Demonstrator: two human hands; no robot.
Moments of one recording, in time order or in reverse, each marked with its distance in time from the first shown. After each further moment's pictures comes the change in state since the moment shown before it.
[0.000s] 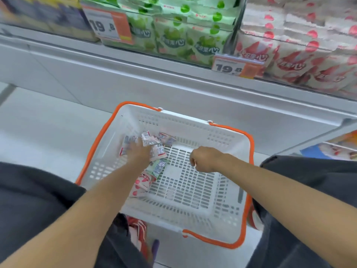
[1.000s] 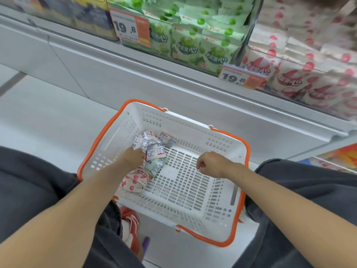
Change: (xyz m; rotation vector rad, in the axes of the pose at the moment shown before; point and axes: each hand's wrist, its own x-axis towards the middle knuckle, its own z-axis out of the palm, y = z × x) left_hand -0.015 -0.034 0.022 0.512 0.042 0.366; right_hand -0.031 0.011 0.004 0.197 0.063 0.038
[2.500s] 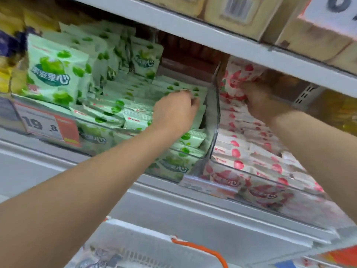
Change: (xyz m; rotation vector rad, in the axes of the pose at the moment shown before) left_hand 0.045 -0.112 -0.440 -0.968 1.203 -0.216; right_hand 0.026 0.093 -0.412 1.032 1.236 0.003
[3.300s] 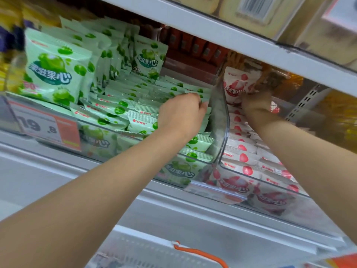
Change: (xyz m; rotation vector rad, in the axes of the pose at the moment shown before) left_hand -0.003 0.002 0.000 -0.023 0.024 0.004; right_hand 0.012 0.021 0.012 -0.505 0.357 -0.089
